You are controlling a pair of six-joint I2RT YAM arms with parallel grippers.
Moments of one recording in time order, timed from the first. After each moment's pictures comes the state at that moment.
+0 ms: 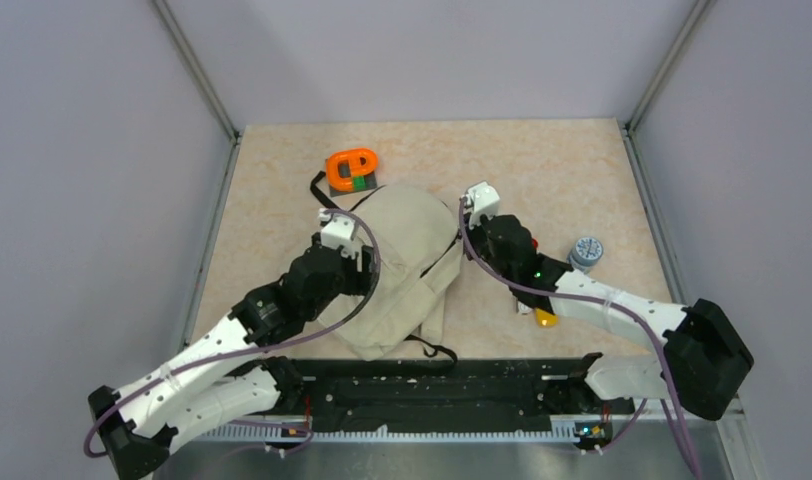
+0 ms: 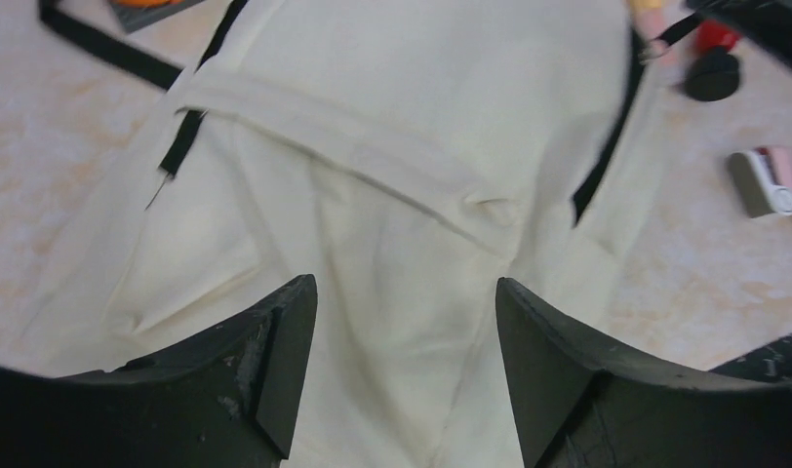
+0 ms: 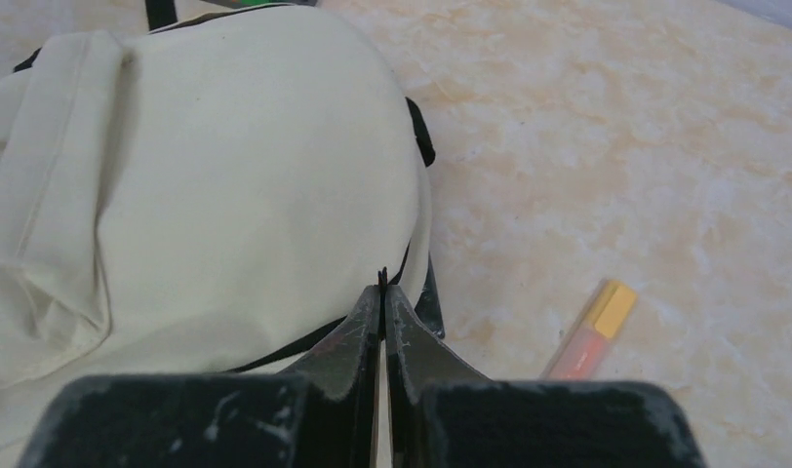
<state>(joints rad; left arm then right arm) -0.84 0.75 0.72 -0.50 -0.42 -0.36 0.79 1.25 0.73 0.19 0.32 0.03</state>
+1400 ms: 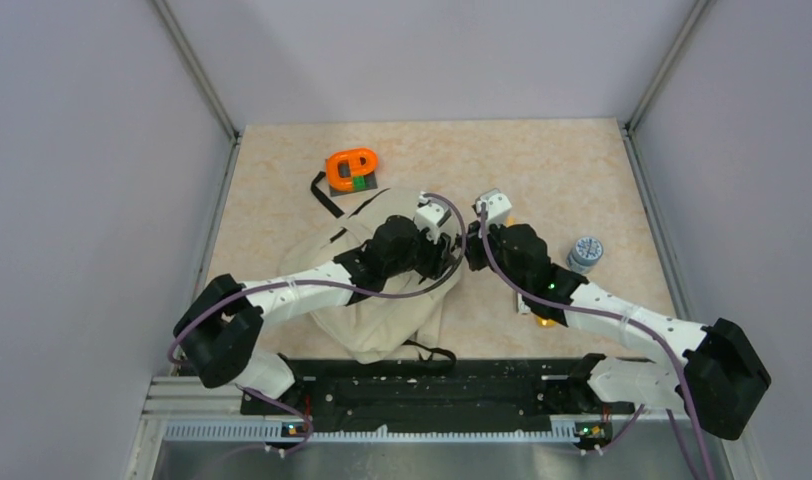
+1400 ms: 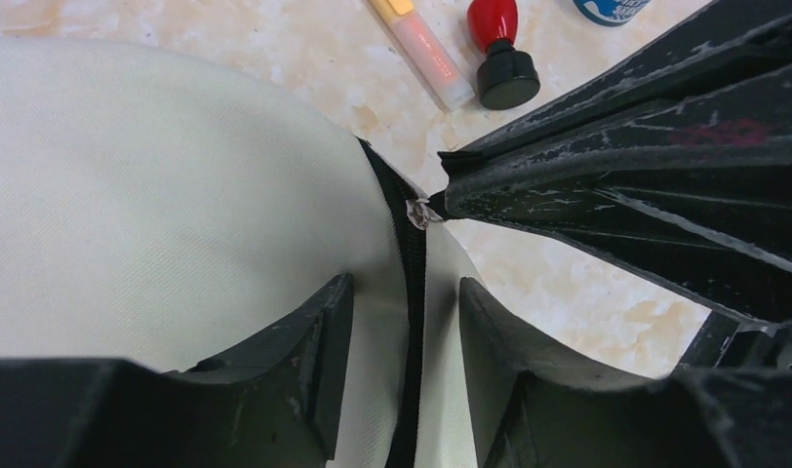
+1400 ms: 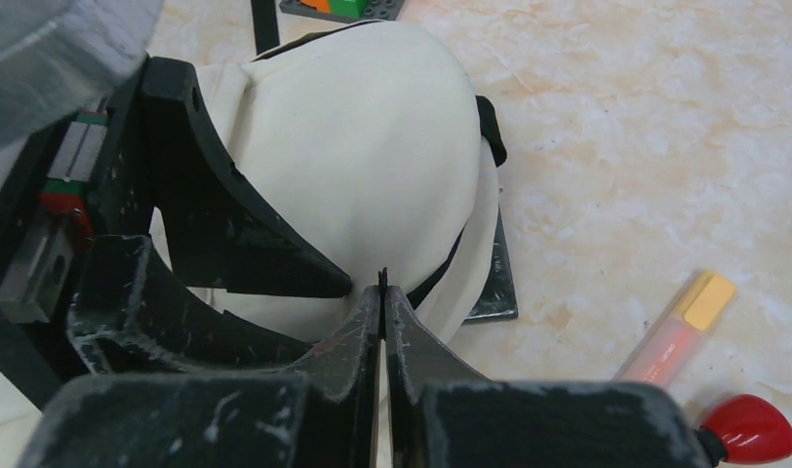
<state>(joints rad) -0.85 1.46 0.84 0.19 0.06 -0.22 0.78 1.11 0.63 0.21 0.16 0.17</state>
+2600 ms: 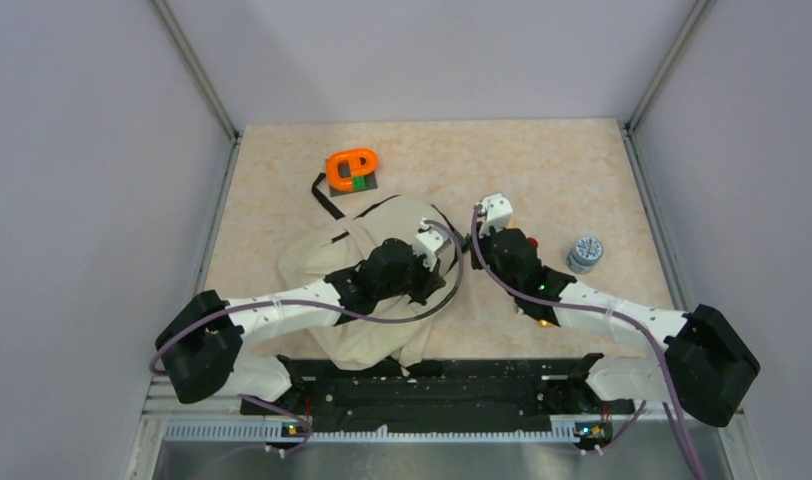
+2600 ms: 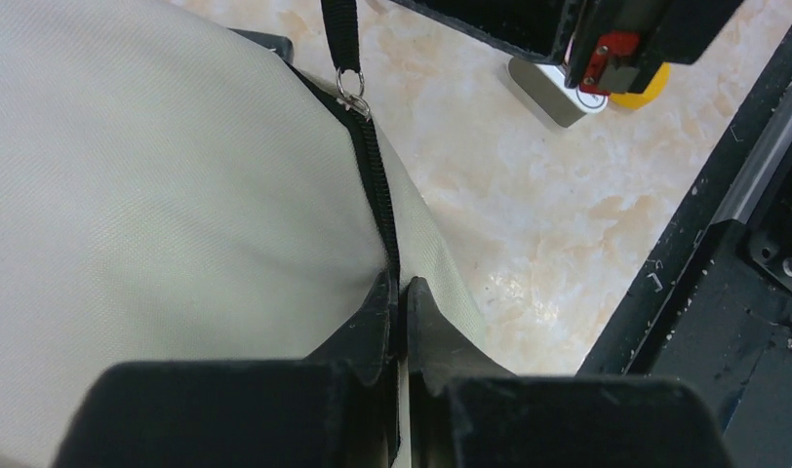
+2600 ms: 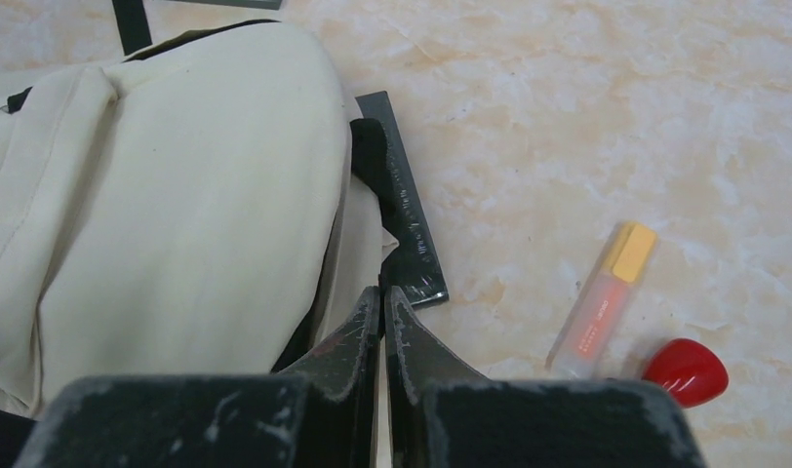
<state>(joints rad) -0.93 1.36 0.72 0.14 0.09 -0.19 0.79 1.19 0.60 0.27 0.37 0.17</state>
